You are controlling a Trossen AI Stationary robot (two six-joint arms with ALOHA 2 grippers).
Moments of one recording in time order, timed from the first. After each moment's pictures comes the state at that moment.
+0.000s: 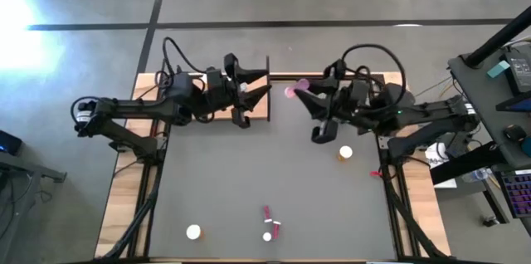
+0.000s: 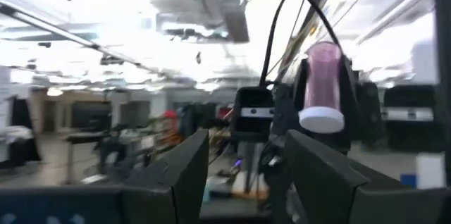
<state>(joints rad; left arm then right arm) 0.06 1.33 1.23 0.60 -0.10 0.03 0.16 1.31 1.35 0.49 0.31 -0.20</state>
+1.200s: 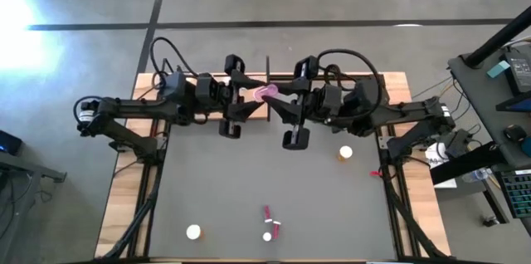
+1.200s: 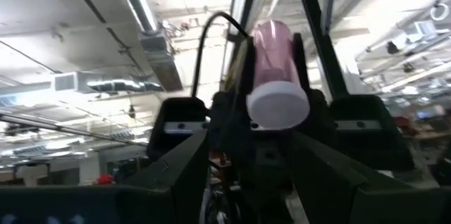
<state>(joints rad) 0.05 1.36 1.27 0.75 0.20 0.09 0.15 1.58 1.69 0.47 0.15 -0.33</state>
